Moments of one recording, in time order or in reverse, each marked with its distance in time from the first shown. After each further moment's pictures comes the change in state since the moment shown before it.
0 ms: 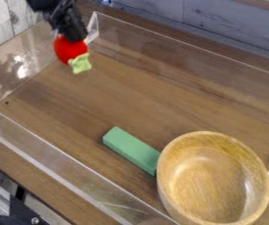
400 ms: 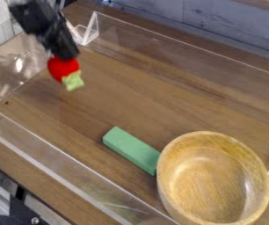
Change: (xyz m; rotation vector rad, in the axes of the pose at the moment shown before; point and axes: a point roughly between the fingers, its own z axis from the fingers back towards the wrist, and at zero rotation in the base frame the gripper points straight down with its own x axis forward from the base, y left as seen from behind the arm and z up) arm 0.023 0.001 -0.033 0.038 0.022 0.039
